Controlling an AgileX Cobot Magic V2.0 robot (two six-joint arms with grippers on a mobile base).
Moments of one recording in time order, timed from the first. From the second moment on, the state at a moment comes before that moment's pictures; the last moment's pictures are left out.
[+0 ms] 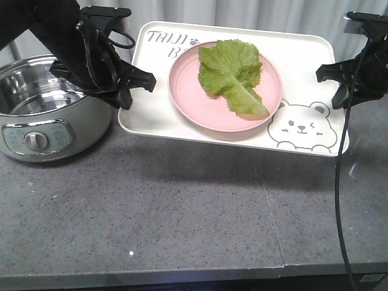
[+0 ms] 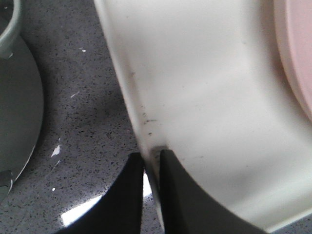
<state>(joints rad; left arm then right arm) -0.39 1.87 -1.99 -0.08 1.32 -0.07 -0.04 1.81 -1.81 0.21 1.25 -0.14</state>
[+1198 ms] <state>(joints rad) -0.39 1.87 -1.99 -0.08 1.32 -0.07 -0.04 1.81 -1.81 0.21 1.25 -0.14</state>
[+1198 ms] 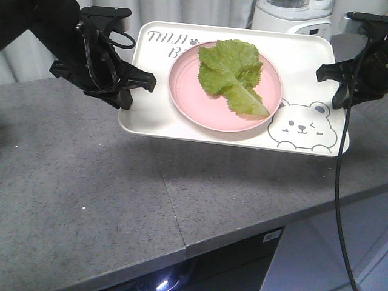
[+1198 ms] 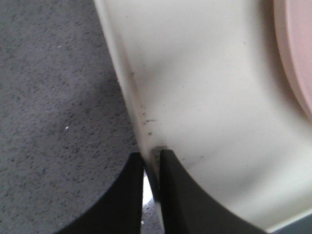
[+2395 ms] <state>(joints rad) -0.39 1.87 -1.99 -0.08 1.32 -0.07 -0.04 1.81 -1.81 0.21 1.25 -0.14</state>
